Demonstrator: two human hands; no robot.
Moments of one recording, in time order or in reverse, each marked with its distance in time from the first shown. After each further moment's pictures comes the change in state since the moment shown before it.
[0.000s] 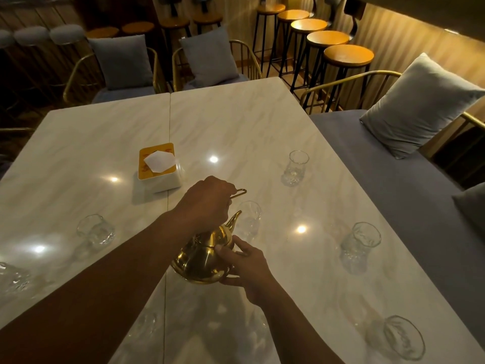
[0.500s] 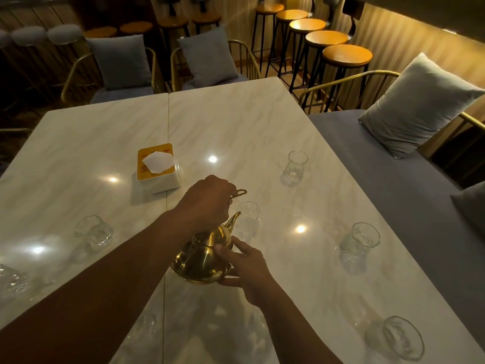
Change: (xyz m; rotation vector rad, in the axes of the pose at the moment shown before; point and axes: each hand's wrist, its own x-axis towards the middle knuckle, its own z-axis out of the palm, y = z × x) left_hand 0.003 0.003 -0.003 -0.029 -0.005 0.017; right_hand 0.002 -0.001 -0.001 0.009 0.014 0.038
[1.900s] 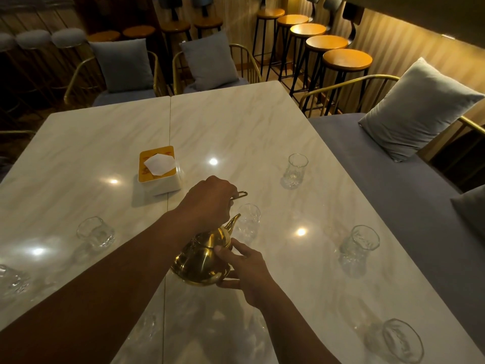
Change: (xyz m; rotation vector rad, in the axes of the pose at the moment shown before) left_hand -0.002 0.008 -0.009 -0.011 -0.033 -0.044; right_hand -0.001 -0.002 0.001 0.011 -0.001 0.018
